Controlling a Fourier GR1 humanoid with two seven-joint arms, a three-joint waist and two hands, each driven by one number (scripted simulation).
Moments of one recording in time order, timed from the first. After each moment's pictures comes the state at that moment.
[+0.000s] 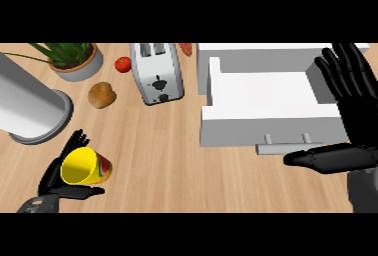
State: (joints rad) left arm -0.37 0.33 0.26 -0.25 -0.10 -0.35 -0.96; right arm -0.28 -0.20 -0.11 -1.88 -0.13 0.17 0.13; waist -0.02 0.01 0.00
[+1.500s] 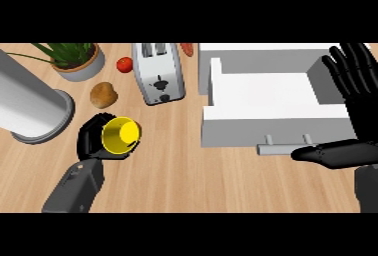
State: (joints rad) left arm -0.53 0.13 0.38 -0.39 0.03 -0.11 -1.09; right arm -0.29 -0.22 -0.15 -1.85 -0.15 0.19 0.13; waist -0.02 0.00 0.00
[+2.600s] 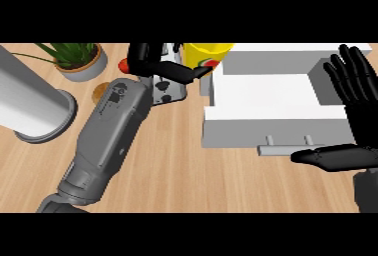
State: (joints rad) left arm -0.98 0.00 0.08 -0.81 0.11 0.09 -0.47; right arm -0.24 -0.22 -0.15 -1.84 -0.11 0.19 0.08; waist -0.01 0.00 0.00
